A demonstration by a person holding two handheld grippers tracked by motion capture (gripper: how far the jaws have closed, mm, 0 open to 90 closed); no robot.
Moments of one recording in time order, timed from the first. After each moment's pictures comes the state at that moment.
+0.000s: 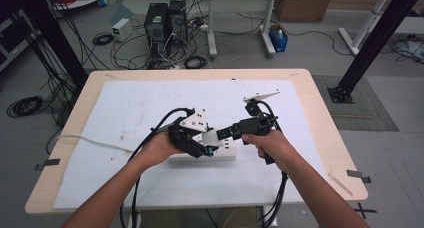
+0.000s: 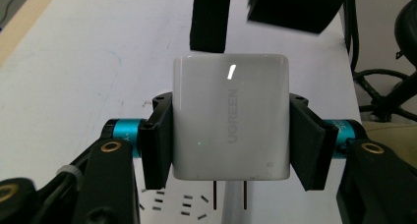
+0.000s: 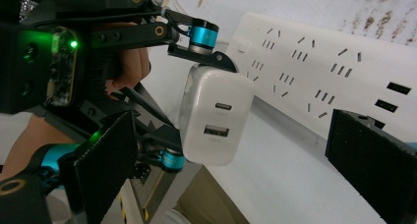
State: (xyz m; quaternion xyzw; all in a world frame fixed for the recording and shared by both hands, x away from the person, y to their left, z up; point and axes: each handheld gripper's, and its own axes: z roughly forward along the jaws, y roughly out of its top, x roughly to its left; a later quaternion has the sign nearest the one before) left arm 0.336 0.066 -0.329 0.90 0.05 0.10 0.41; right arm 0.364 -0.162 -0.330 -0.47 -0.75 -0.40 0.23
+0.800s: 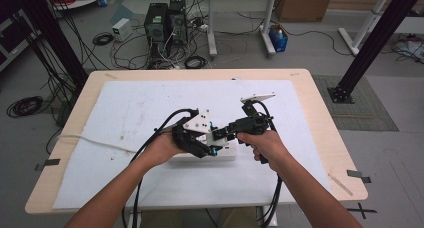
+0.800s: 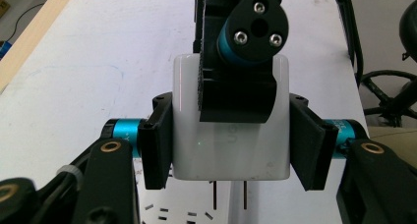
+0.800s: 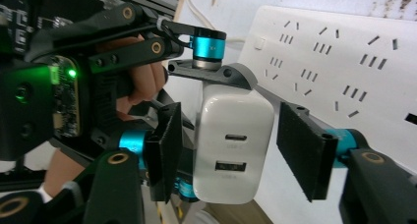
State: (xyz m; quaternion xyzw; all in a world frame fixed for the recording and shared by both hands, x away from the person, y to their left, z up) left arm 0.334 0.060 -0.329 0.90 0.04 0.11 0.42; right arm 0.371 -0.157 -0.341 -0.49 -0.71 -0.41 0.29
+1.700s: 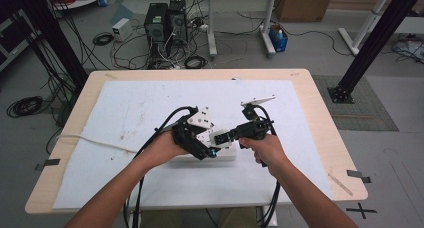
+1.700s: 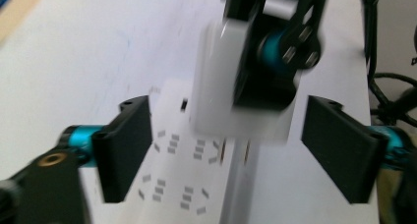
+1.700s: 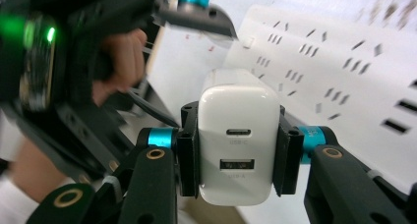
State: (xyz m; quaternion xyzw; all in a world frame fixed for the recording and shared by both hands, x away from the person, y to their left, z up) left arm 0.338 0.063 -0.328 0.92 0.12 0.09 0.37; right arm 0.366 -0.160 -0.349 -0.45 -0.75 -0.41 0.25
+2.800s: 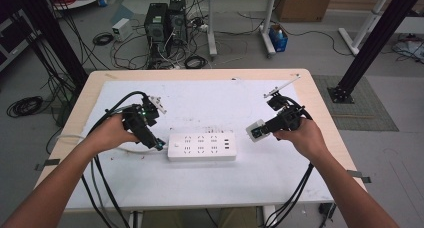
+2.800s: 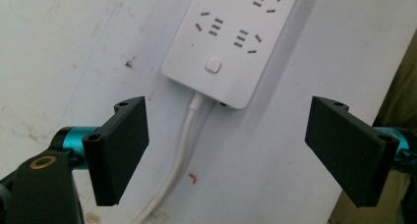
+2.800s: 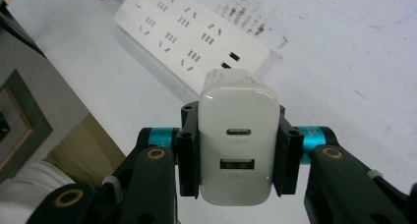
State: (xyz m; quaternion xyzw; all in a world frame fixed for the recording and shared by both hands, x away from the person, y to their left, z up) left arm 0.360 0.172 -0.300 0.95 0.24 0.05 0.19; right arm 0.362 -0.219 -0.289 -0.42 -0.86 -0.28 0.04
